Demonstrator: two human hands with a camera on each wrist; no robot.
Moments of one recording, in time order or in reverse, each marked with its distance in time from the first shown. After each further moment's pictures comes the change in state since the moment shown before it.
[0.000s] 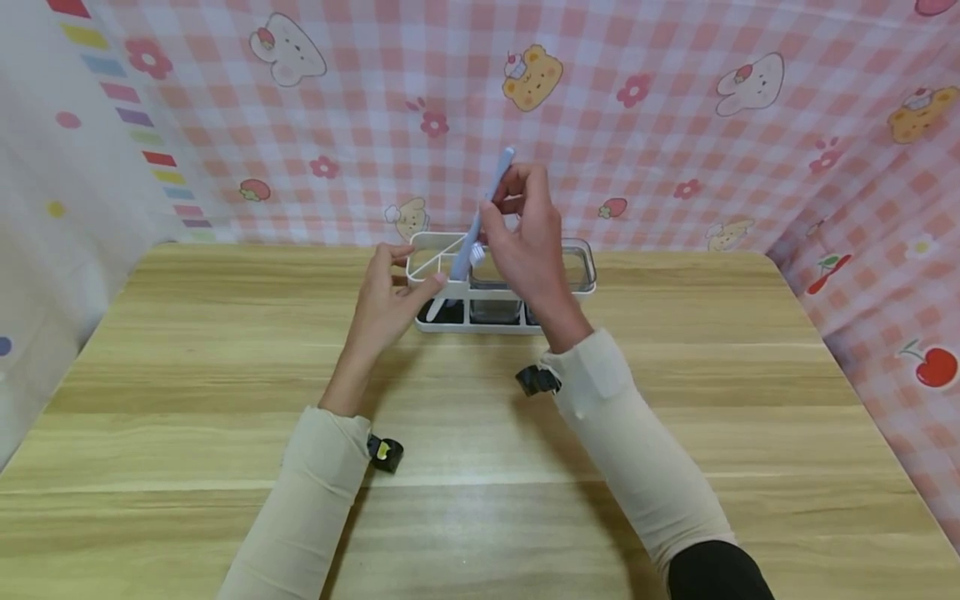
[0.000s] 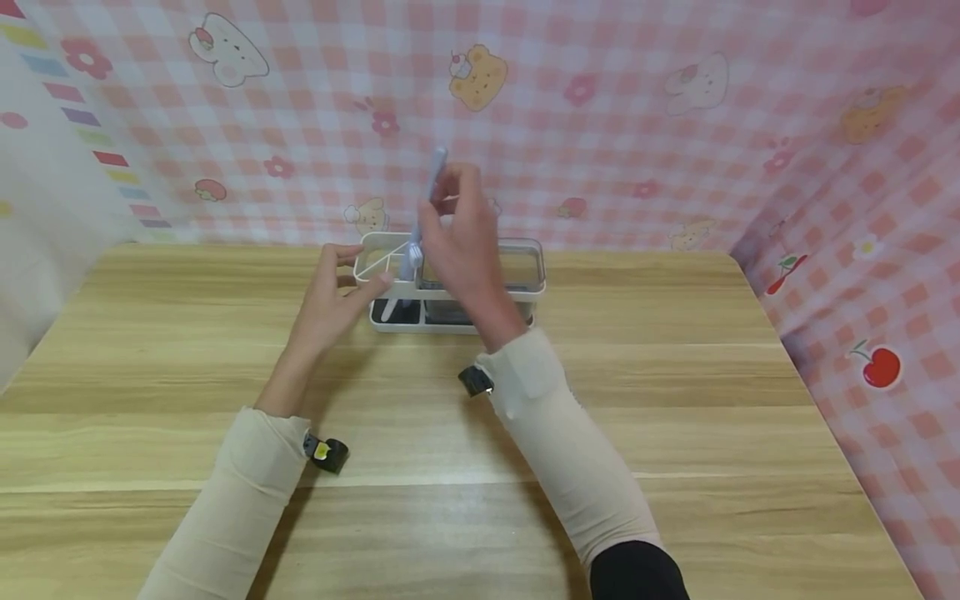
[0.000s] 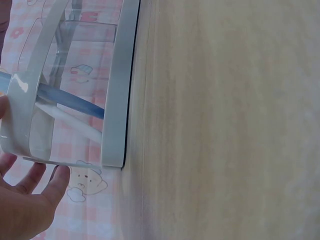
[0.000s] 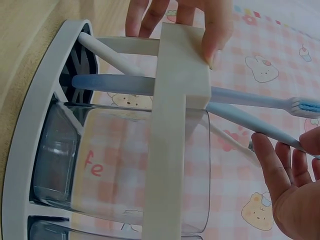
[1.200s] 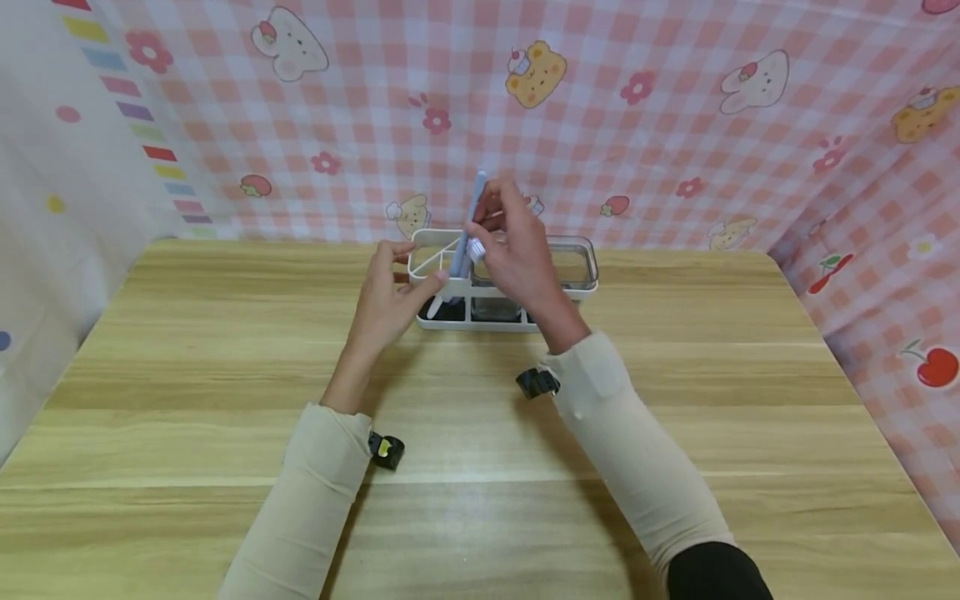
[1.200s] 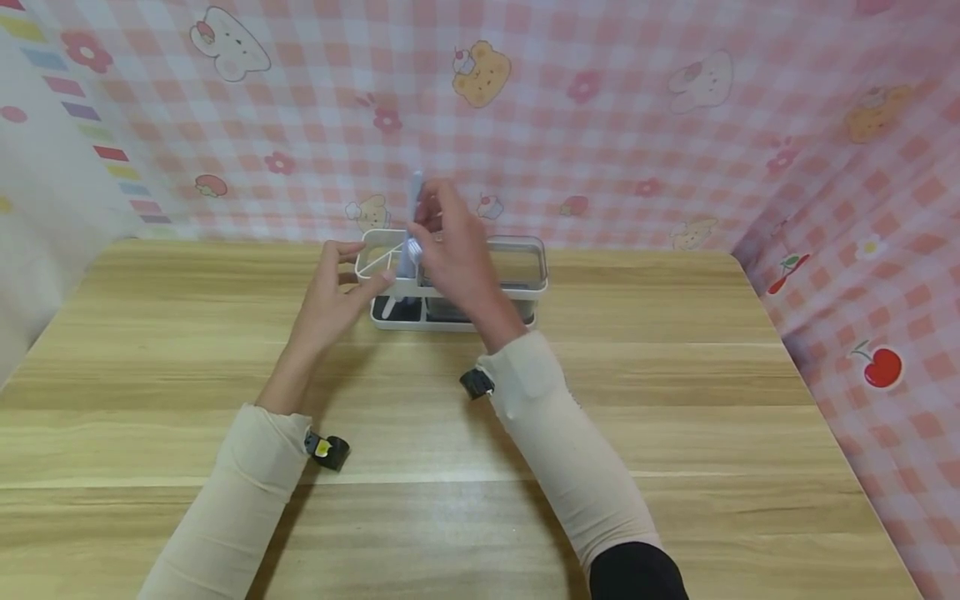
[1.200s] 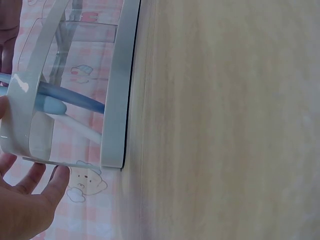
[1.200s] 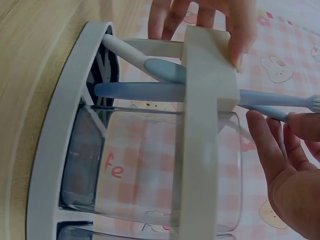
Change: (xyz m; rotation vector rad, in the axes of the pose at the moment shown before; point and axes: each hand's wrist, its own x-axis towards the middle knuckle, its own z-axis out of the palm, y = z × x) left_hand -0.001 0.002 0.000 0.010 0.003 -0.013; right_hand -0.006 0.015 0.002 -0.126 -0.209 0.018
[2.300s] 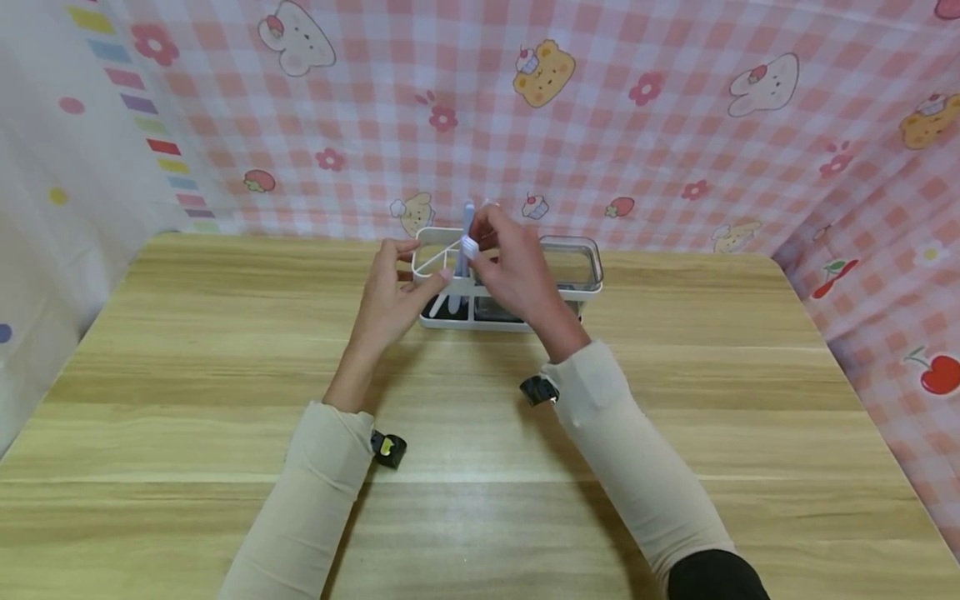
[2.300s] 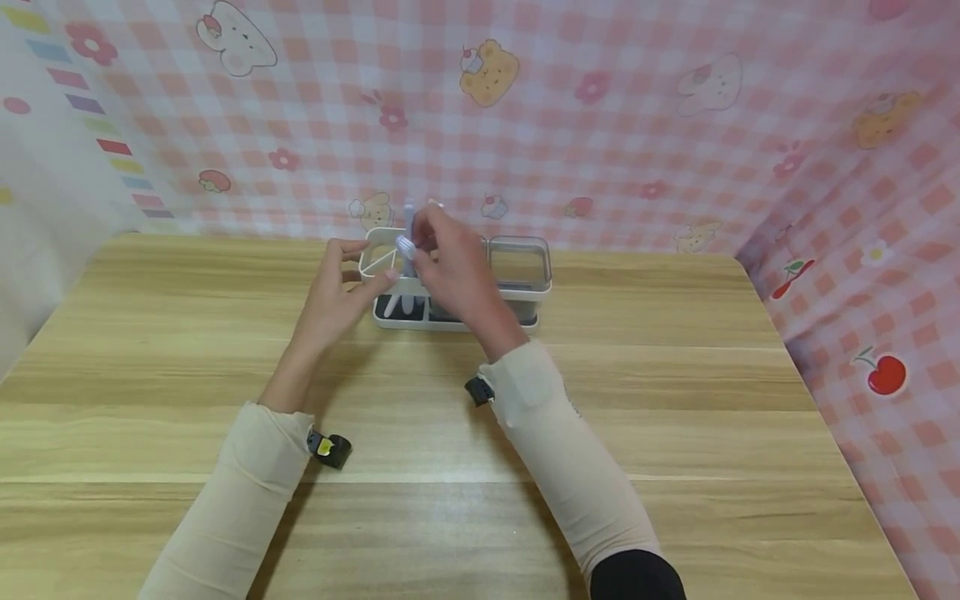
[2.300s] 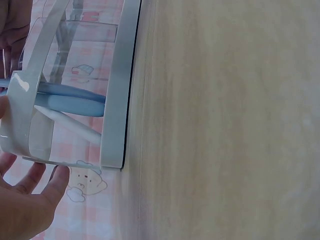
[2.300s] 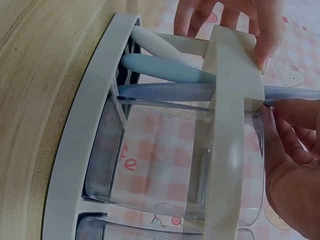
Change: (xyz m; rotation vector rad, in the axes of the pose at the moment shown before) left_hand 0.001 -0.004 0.000 -0.004 0.004 0.019; right_hand -0.007 0.006 0.006 -0.135 -0.129 0.073
